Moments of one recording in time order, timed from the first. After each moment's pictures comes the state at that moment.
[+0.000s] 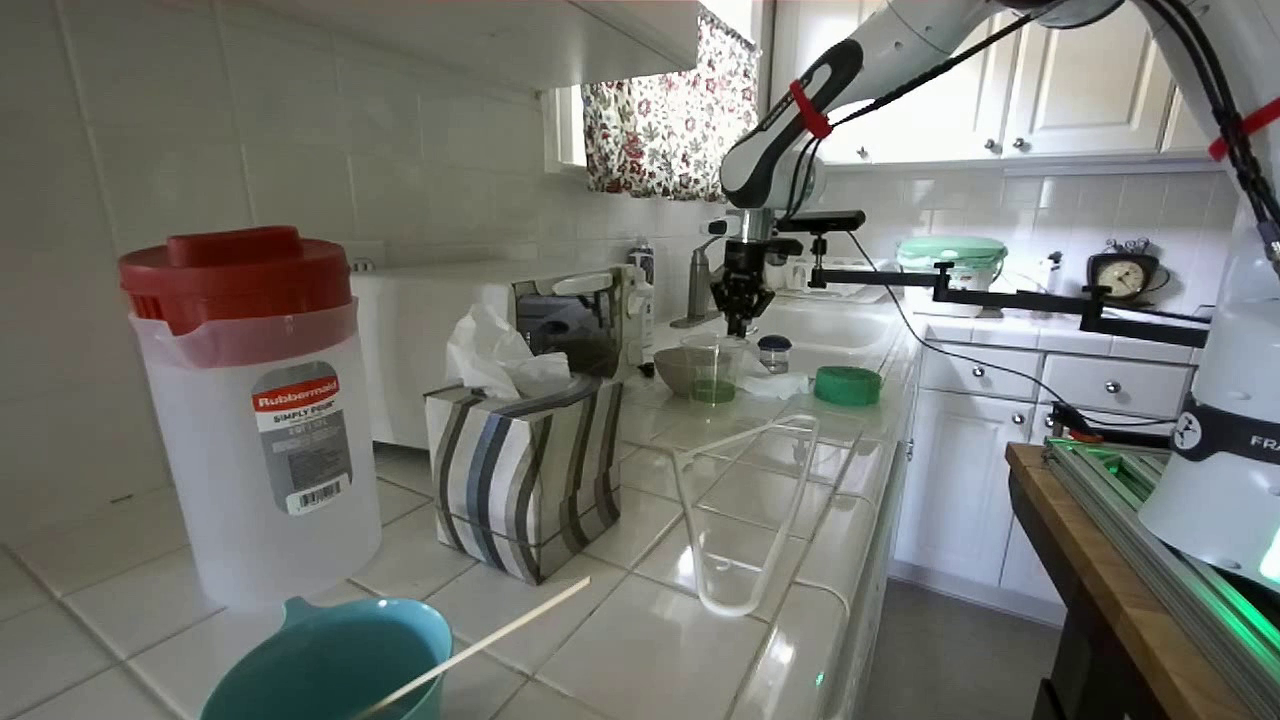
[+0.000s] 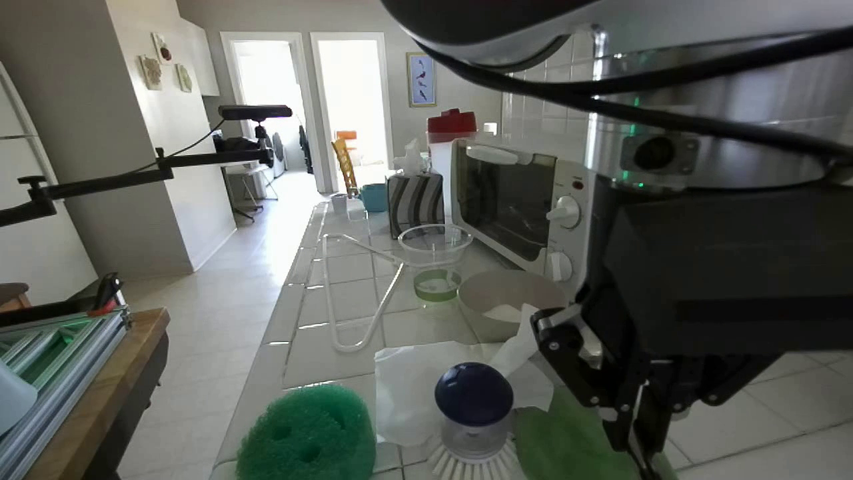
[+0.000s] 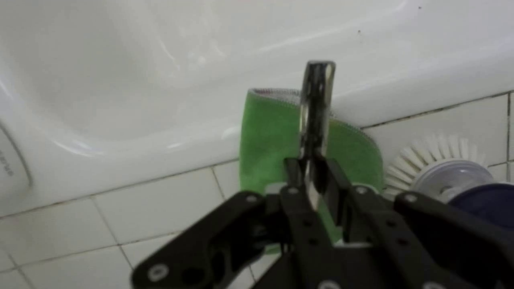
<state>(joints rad) -0.45 0.51 -0.15 -1.80 0.14 2.35 -1.78</state>
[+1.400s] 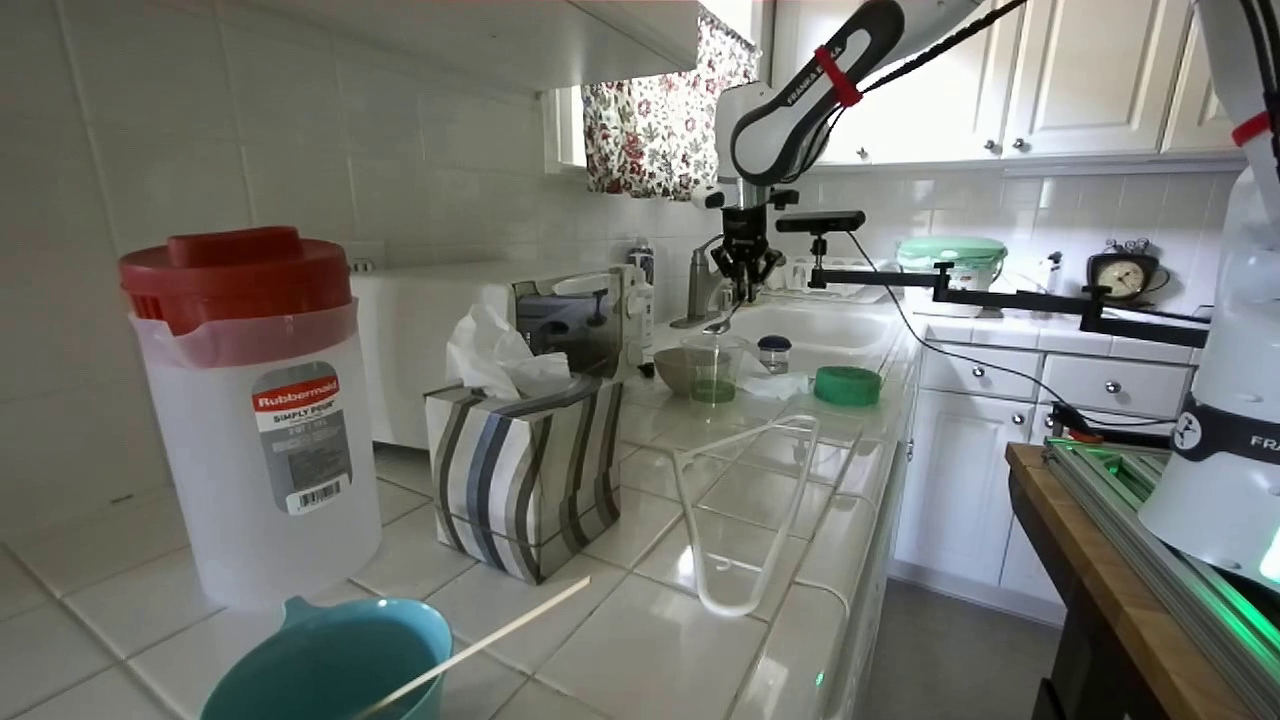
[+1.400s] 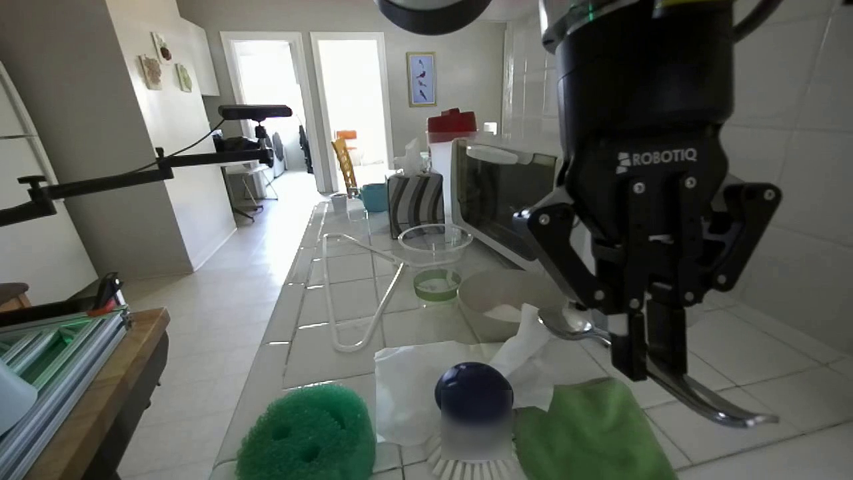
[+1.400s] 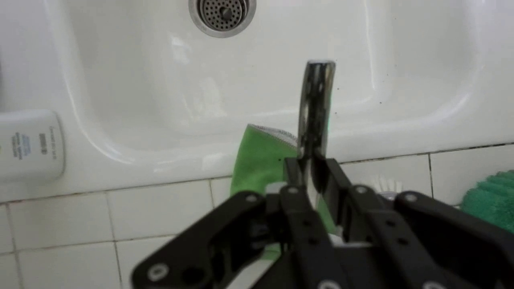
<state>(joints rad) -0.31 0.36 -0.22 -1.87 -0.27 2.32 -1.60</state>
